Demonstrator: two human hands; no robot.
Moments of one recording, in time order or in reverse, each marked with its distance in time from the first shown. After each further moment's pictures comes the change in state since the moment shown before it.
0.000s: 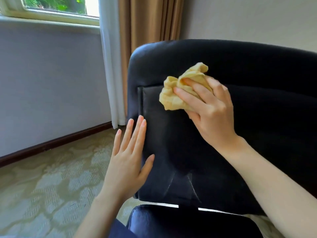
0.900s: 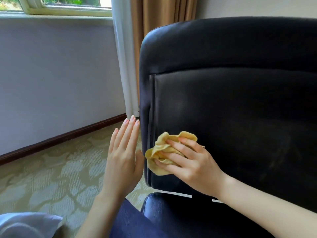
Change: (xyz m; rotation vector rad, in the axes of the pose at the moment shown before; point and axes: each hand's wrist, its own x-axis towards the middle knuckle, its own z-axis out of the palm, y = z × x) left_hand -0.024 -0.015 -0.008 -0.033 0.139 -0.103; right_hand -0.099 -0.071 0.008 0.228 -0.215 -0.328
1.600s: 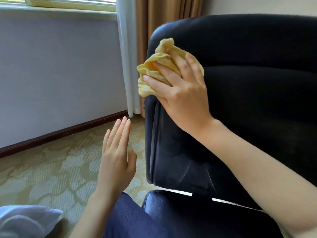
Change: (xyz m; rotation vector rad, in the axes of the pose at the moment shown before) left_hand -0.010 -0.019 -0.001 -0.054 0.021 -0.123; right_hand 0.125 0.050 -0.005 -0.166 0.147 0.290
